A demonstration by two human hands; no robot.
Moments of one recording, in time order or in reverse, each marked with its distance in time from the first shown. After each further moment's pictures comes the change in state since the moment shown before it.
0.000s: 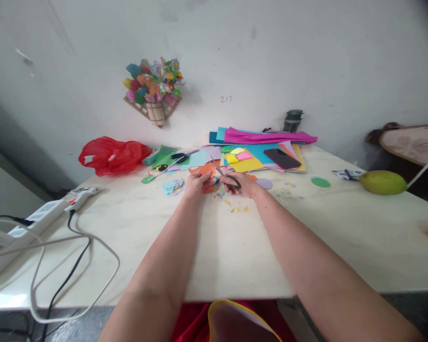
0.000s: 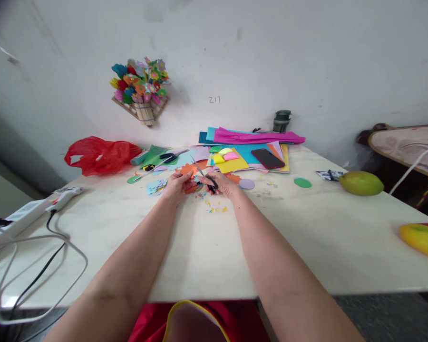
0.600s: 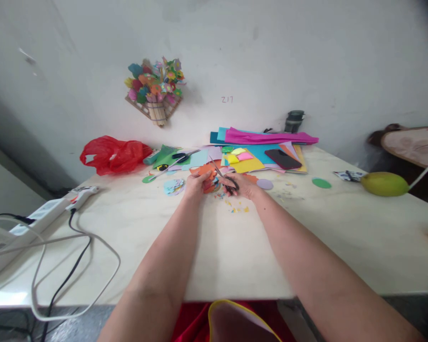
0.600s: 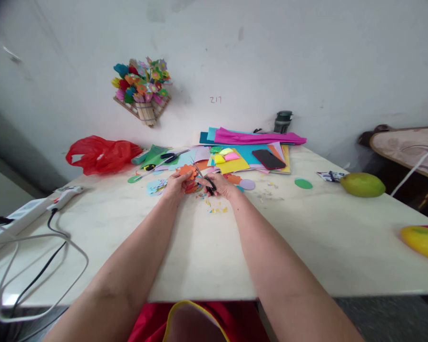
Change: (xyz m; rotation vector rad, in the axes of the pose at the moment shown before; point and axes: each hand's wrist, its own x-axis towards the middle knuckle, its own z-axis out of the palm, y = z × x) left_hand -0.003 0.003 0.005 -0.052 0.030 0.044; right_hand 0.007 0.006 0.005 -0.009 -0.020 -0.007
